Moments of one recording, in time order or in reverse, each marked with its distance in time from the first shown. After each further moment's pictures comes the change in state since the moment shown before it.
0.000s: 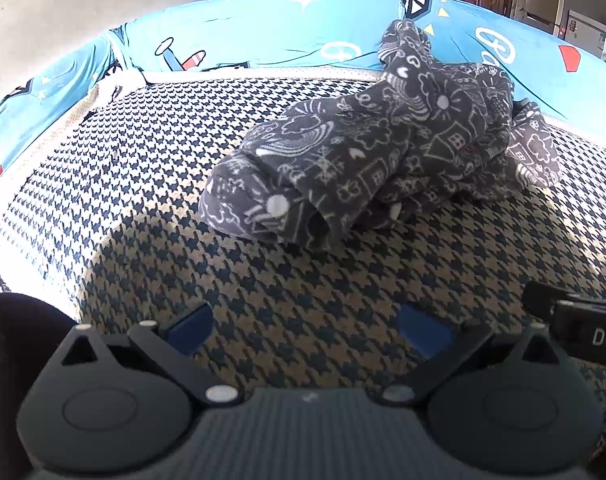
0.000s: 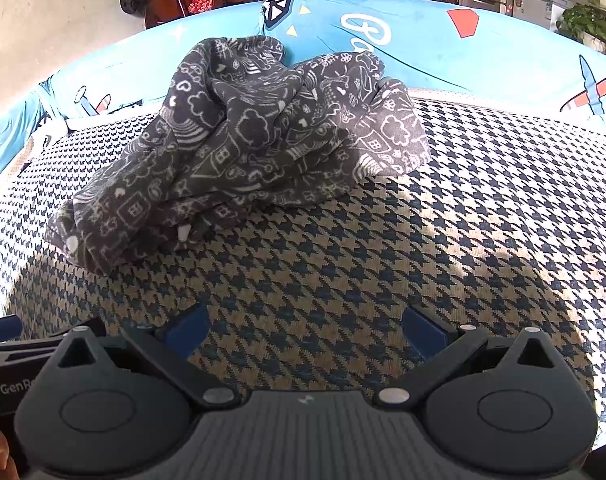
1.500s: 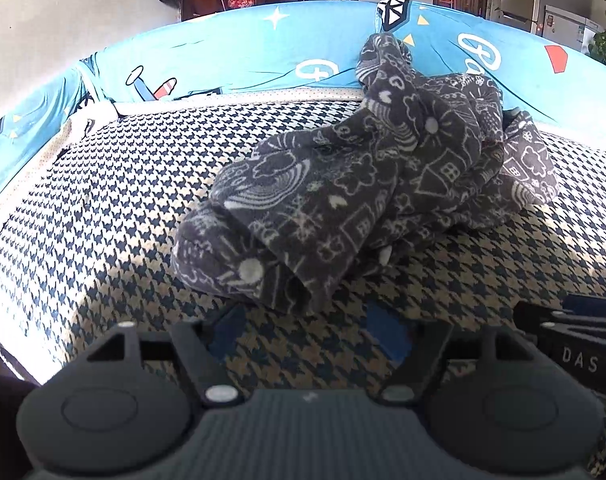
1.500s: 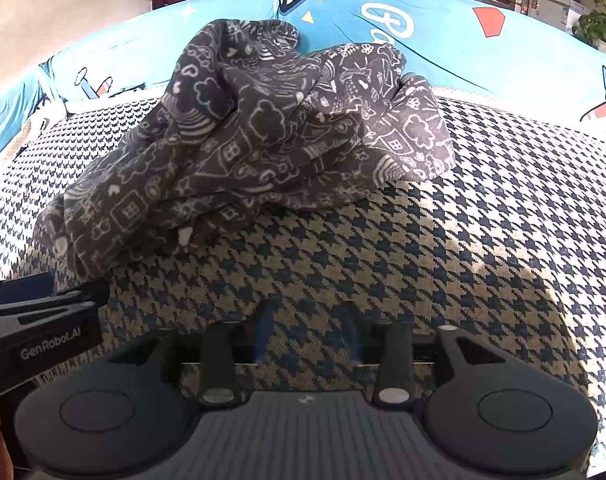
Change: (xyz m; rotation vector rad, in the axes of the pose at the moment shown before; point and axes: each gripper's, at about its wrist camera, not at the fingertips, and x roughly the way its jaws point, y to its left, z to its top) left arm 0.028 -0.008 0.047 0.083 -0.063 -0.045; right arm 0.027 0.012 0.020 -0.043 0.035 0.001
